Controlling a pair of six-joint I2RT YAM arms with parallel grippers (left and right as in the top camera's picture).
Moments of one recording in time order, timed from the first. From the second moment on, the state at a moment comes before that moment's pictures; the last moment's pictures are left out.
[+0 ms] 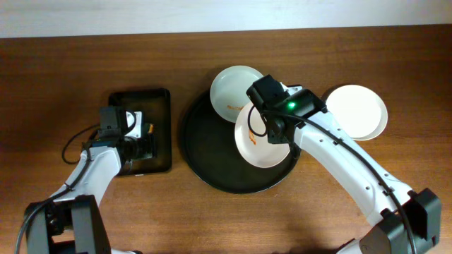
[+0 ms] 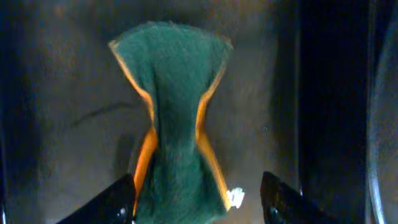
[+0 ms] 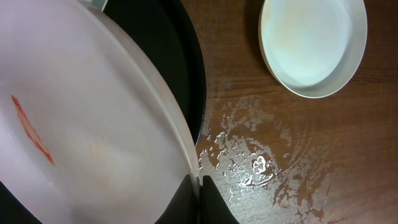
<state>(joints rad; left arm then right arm) 0.09 1.61 0.85 -0.41 0.13 0.01 0.53 1.67 1.47 -1.23 0.43 0.54</state>
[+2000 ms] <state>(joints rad) 0.09 1.47 1.08 -0.67 0.19 -0.03 0.53 1.51 1.44 -1.22 0.48 0.50</state>
